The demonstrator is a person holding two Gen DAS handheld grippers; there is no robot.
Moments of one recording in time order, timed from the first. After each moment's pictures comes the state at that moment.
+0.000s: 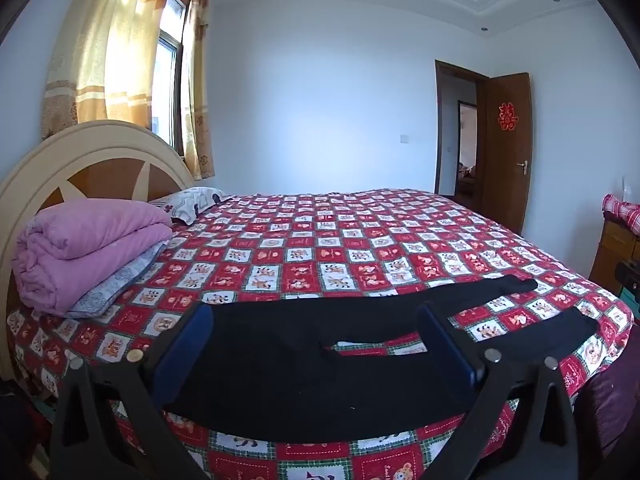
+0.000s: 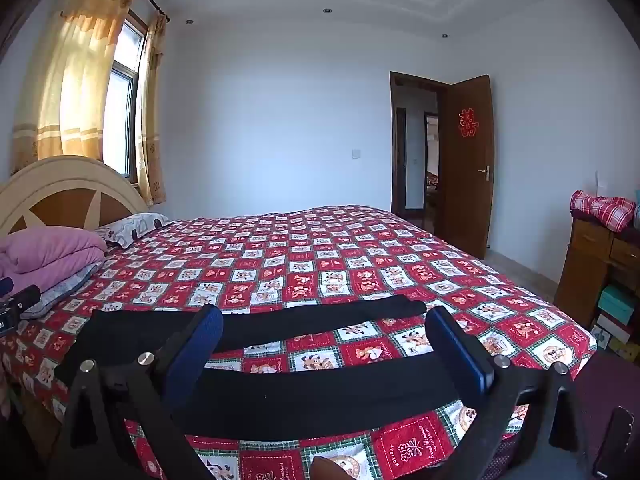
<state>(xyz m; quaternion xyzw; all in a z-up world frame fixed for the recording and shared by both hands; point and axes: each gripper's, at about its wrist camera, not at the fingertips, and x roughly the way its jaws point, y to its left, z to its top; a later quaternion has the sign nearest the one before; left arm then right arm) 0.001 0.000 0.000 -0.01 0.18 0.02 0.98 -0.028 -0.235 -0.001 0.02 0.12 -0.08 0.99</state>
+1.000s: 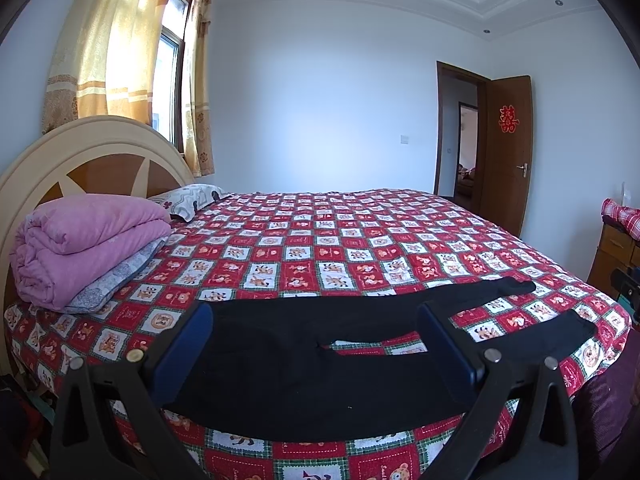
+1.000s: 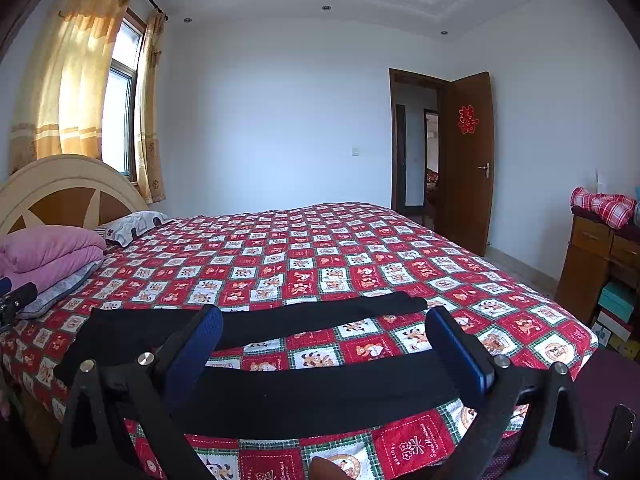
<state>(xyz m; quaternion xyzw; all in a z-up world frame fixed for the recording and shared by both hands) -0.002 -0.002 0.001 -0.01 0.17 0.00 0.98 -0.025 -0.236 -0.005 0.02 0.13 -0.08 0.99</state>
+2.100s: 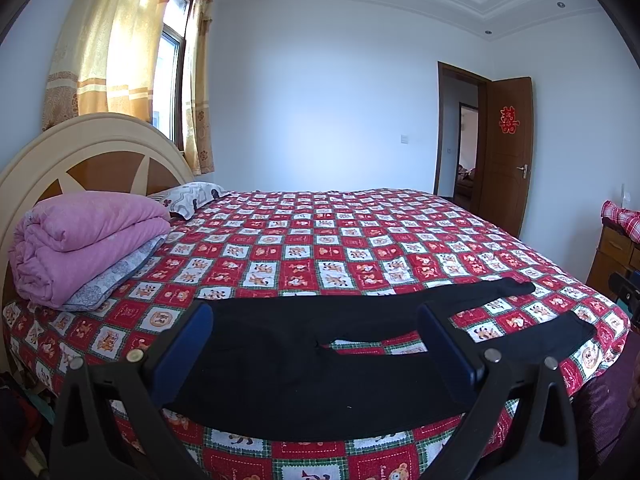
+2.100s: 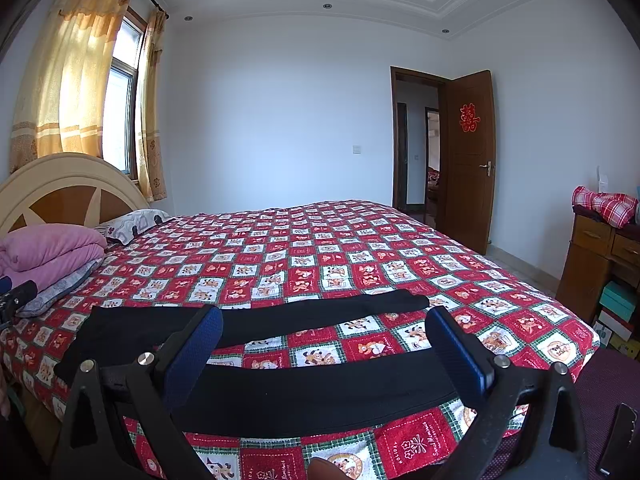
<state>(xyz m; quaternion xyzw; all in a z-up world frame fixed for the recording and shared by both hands) -0.002 -0.001 0.001 -0.01 0.18 0.00 0.98 -0.024 -0.233 -0.009 0.02 0.13 -0.08 0.99</state>
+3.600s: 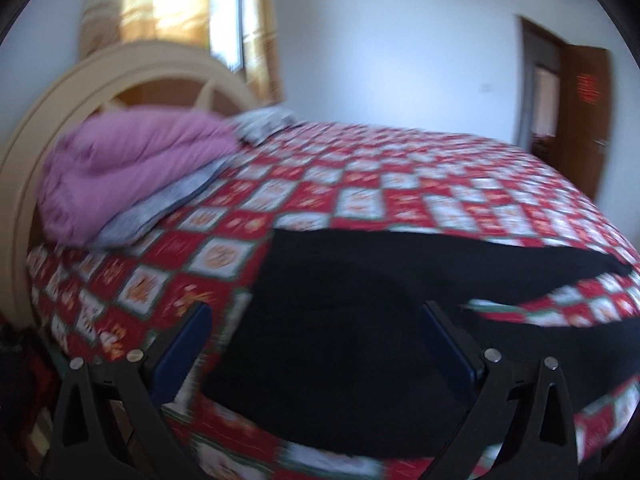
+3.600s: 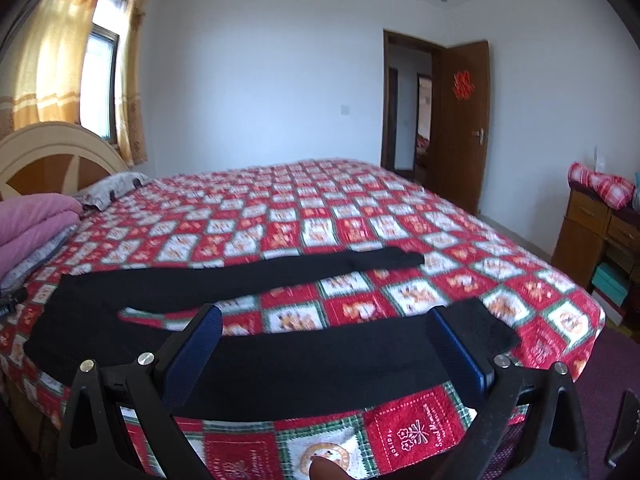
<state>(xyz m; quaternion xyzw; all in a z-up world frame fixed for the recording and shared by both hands) 0.100 0.113 -0.106 -0.04 0.29 0.14 0.94 0.034 -0.256 -0.069 0.02 0.21 -0.10 0.97</state>
